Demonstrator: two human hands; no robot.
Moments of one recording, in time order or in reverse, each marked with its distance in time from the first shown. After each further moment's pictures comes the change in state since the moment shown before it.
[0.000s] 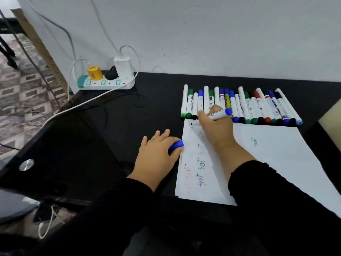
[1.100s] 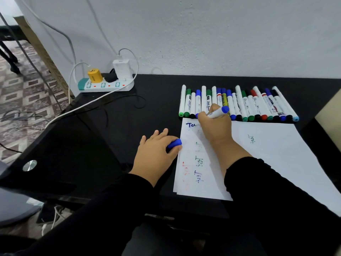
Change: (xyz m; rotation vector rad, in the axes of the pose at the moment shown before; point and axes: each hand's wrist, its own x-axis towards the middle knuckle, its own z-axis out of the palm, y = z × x) left_hand -0.001 0.005 -0.004 0.024 -0.040 -0.038; right_hand -0.003 -0.002 -0.003 -0.057 0.033 -0.017
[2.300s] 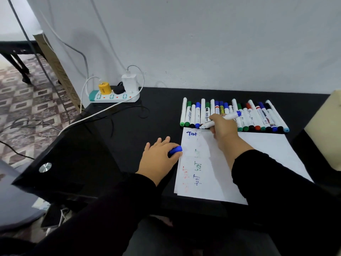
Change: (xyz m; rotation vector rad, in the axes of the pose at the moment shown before) left_hand -0.003 0.002 -0.005 -0.023 -0.047 -0.010; right_hand 0.015 -0.014 -0.025 0.405 0.013 0.399
